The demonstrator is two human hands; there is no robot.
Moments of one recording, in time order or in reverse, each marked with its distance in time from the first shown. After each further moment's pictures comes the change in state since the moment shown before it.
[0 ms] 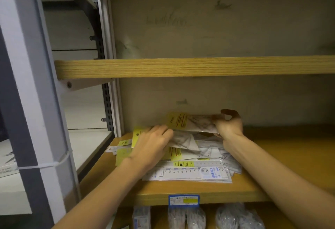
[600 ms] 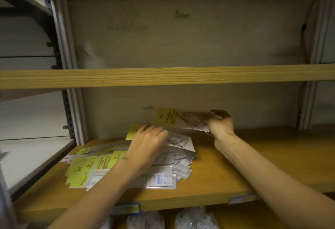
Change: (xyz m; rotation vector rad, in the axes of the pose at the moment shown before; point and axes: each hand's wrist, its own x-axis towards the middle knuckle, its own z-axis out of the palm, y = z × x) left_hand 0.073 0.091 0.022 0.092 0.115 0.061; right_hand 0.048 -0.021 -0.089 0.120 0.033 0.004
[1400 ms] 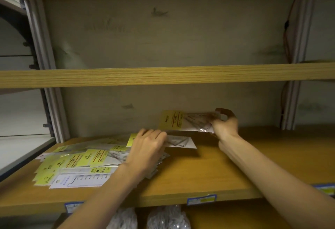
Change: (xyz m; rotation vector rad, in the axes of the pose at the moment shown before) left_hand 0.038 0.083 0.031 -0.026 0.012 -0.095; right_hand 0.053 -0.012 -0.088 -0.050 0.022 -0.022
